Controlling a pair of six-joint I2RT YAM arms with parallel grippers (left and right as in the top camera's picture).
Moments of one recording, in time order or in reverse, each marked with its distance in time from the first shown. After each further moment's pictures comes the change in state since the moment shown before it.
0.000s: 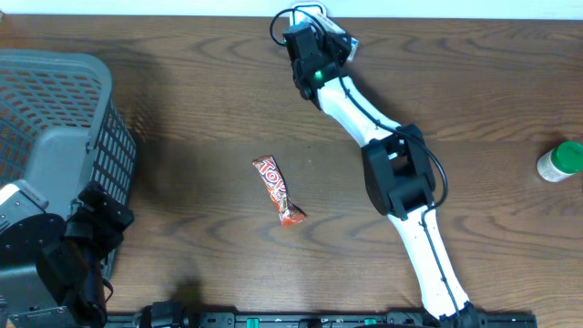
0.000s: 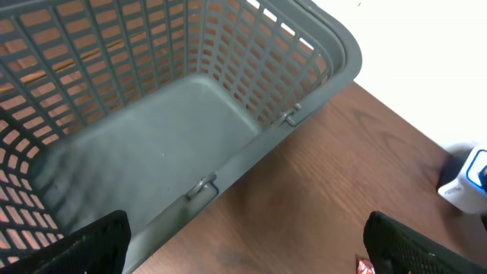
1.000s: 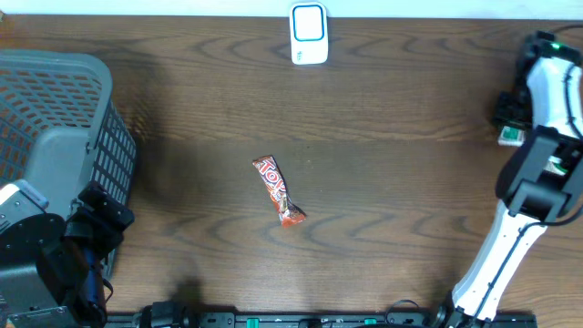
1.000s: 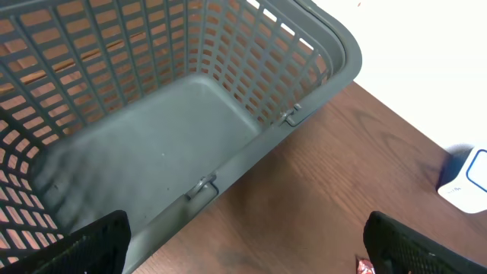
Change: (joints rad) left arm 0.000 0.000 0.000 0.000 0.000 0.000; right arm -0.843 -0.172 -0.065 -0.903 -0.583 0.901
